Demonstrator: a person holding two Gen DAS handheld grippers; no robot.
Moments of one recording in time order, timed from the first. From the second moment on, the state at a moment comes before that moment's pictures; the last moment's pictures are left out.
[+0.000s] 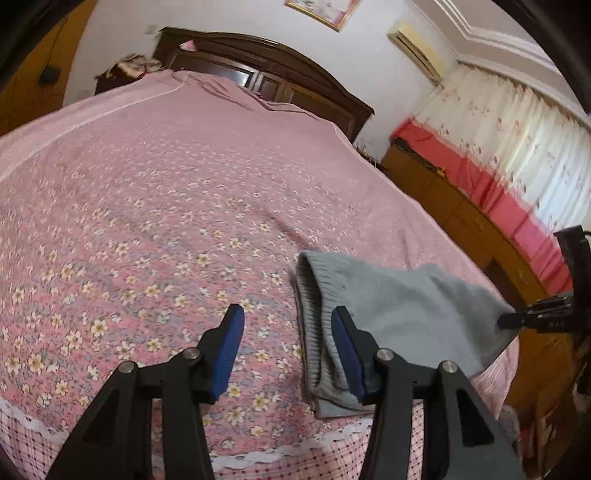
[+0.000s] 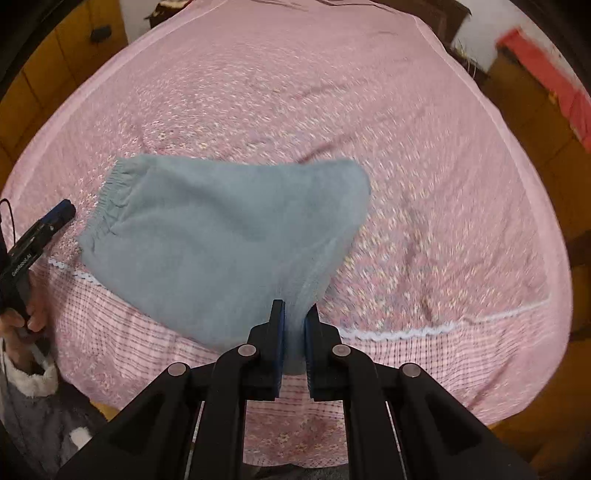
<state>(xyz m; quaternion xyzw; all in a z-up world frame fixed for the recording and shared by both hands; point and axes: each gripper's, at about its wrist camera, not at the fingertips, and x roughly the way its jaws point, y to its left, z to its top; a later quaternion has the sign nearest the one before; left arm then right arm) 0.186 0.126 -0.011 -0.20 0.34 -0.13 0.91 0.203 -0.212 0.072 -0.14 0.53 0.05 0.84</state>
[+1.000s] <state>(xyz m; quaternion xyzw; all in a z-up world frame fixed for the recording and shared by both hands) 0.207 0.203 -0.029 -0.29 0.35 -0.11 0.89 0.204 -0.009 0.029 -0.27 0.51 0.28 0.77</state>
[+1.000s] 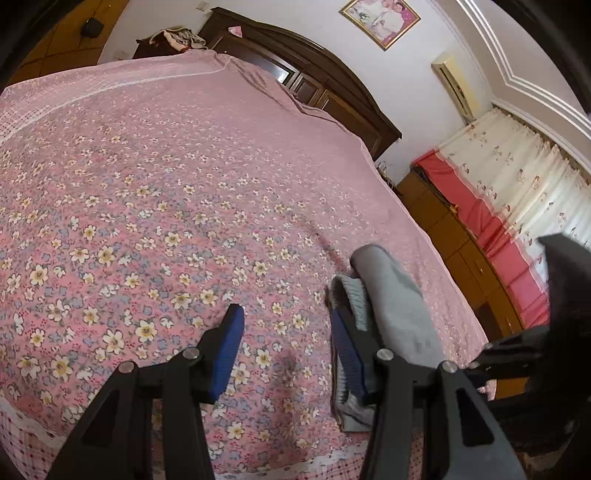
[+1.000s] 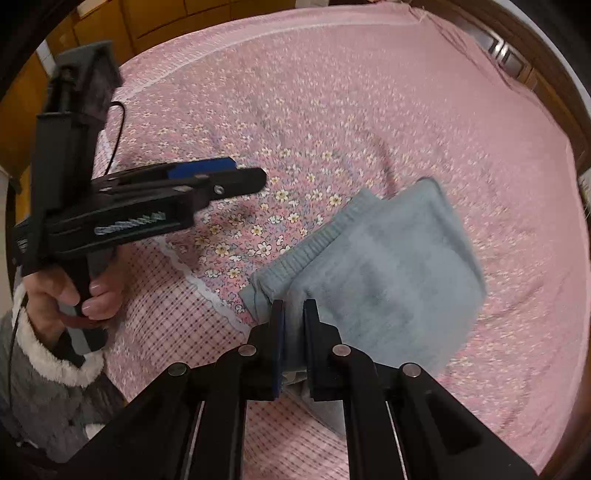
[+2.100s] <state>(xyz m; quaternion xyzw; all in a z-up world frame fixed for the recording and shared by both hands) 0.191 0.159 0.005 -0.25 0.34 -0.13 0.90 0.159 -0.067 0.087 -0.11 0.45 0.40 0.79</state>
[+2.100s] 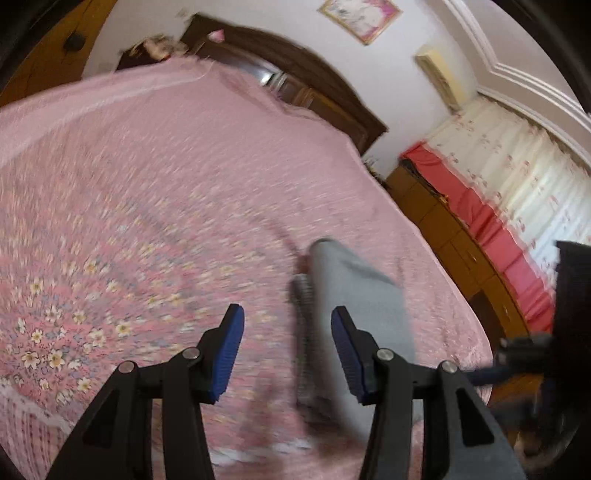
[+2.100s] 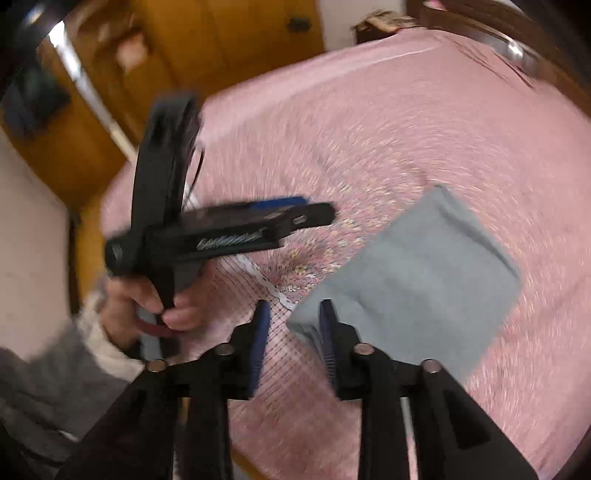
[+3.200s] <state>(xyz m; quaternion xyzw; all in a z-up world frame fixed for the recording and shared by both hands) 0.233 0.058 0.005 -0.10 0.45 -0.18 0.87 0.202 -0.191 0.043 0.01 0.57 0.30 0.77</state>
